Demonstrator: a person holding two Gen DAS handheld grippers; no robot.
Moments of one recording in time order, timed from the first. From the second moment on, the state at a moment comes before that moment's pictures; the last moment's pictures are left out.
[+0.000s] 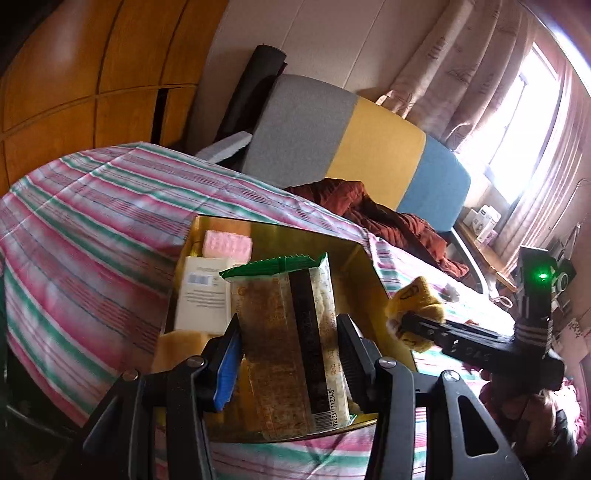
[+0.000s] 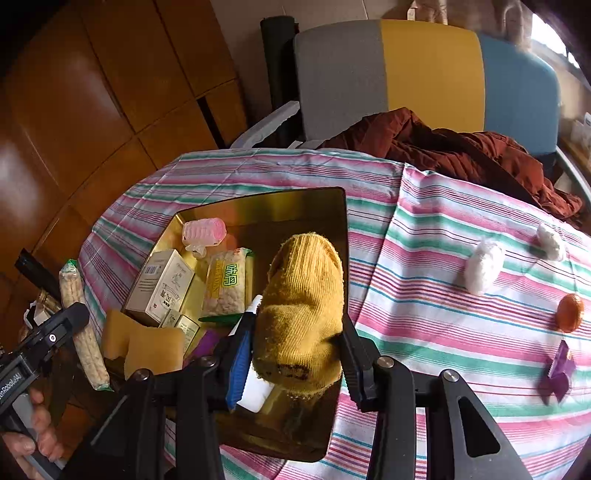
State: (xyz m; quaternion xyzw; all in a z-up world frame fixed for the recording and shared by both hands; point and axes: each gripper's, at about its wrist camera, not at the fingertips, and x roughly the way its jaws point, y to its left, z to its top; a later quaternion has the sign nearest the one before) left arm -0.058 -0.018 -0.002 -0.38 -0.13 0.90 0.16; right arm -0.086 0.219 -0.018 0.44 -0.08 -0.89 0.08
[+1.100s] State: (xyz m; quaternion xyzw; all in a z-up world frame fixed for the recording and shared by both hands) left arm -0.112 0.048 -0.053 -0.45 -0.06 0.88 0.15; right arm -0.146 0.215 -0.038 0.46 -0.08 -0.88 0.08
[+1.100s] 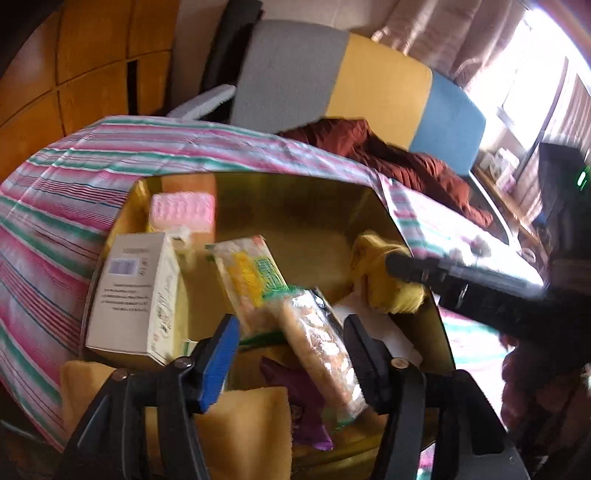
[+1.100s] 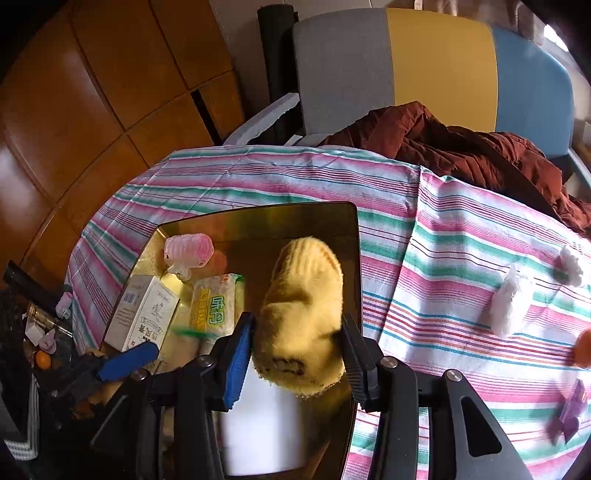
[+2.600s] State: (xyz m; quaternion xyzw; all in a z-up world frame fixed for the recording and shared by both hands) left arm -0.012 0.063 -0.002 -0.35 0.04 0.93 0.14; right arm -0.023 0.238 -0.021 0.39 -0.04 -0.92 -0.05
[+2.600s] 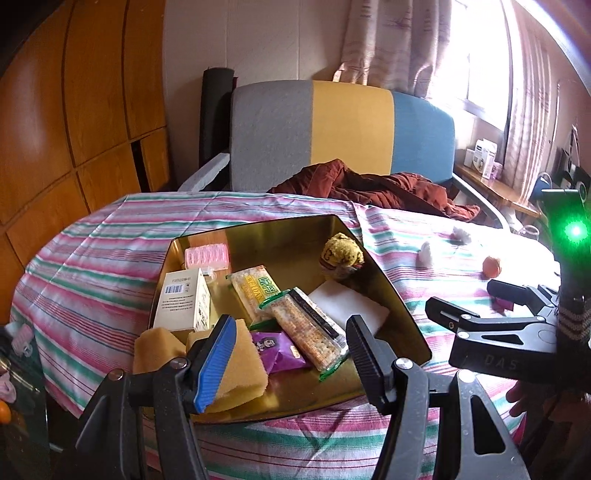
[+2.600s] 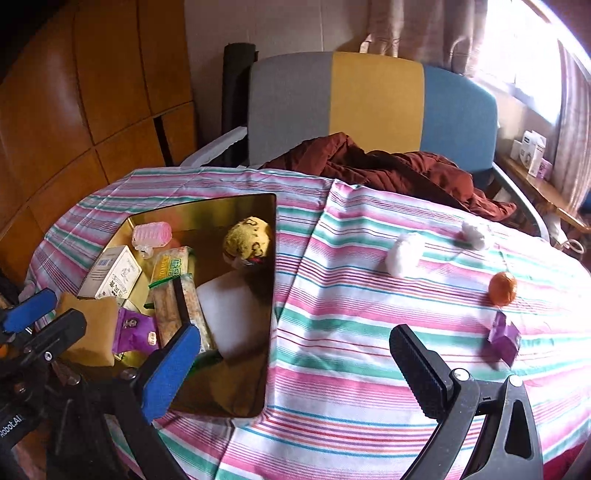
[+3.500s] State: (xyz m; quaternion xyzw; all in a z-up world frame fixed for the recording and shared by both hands) left arm 0.003 0.116 -0.003 -0.34 0.13 0.91 0.18; right arm -0.006 0.388 -0.011 0.40 -0.06 -0.89 -0.18
